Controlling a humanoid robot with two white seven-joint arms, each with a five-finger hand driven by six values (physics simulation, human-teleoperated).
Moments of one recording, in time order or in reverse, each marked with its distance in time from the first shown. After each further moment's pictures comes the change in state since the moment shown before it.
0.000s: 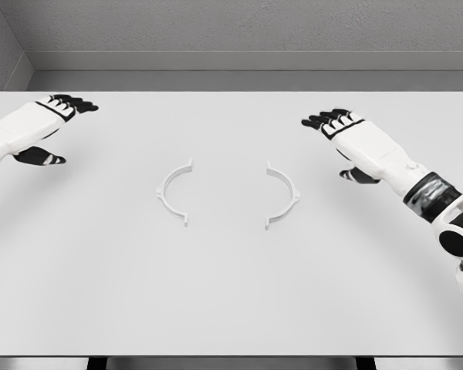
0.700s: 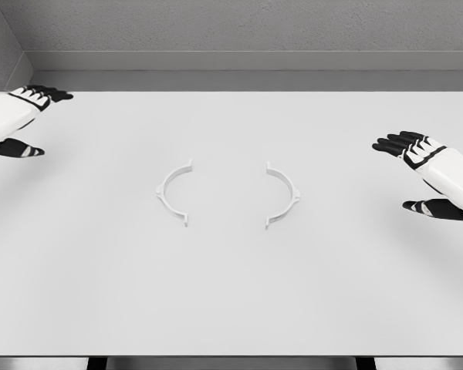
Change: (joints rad) left arm -0.002 0.012 0.064 0.063 -0.001 0.000 0.000; right arm 0.305 -0.206 -0.328 -0.063 -0.396 -0.286 0.001
